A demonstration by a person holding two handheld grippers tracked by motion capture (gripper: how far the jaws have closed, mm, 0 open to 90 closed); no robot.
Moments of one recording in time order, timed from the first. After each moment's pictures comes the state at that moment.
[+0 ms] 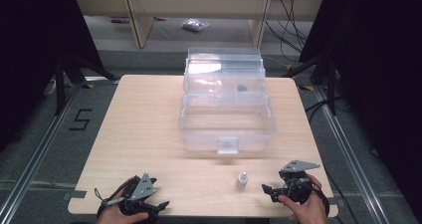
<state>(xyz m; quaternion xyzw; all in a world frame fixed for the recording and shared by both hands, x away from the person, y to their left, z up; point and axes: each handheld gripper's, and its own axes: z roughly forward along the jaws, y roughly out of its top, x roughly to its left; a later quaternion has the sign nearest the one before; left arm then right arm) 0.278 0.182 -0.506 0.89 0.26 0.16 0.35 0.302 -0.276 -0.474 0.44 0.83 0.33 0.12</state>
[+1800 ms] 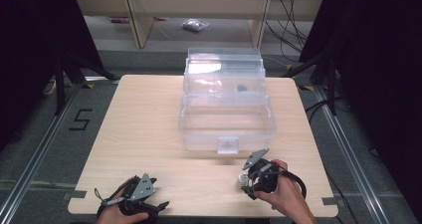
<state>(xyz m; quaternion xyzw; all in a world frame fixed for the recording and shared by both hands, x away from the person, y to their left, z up) 0.278 0.182 -0.506 0.89 0.26 0.16 0.35 0.327 -0.189 -0.436 0.27 0.94 0.18 0.09</state>
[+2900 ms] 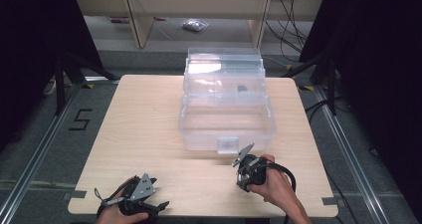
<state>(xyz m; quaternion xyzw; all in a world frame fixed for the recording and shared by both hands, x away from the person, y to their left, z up) 0.278 0.182 -0.505 0.89 0.26 0.16 0.35 0.348 -0.168 -0.449 0.24 0.96 0.14 0.06</state>
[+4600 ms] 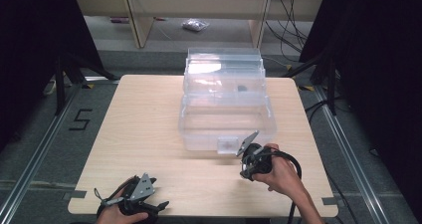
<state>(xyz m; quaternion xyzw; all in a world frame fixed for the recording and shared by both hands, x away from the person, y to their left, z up) 0.279 0.183 -0.505 0.89 0.25 0.16 0.35 0.361 -0.175 -0.413 0.25 0.96 0.15 0.06</state>
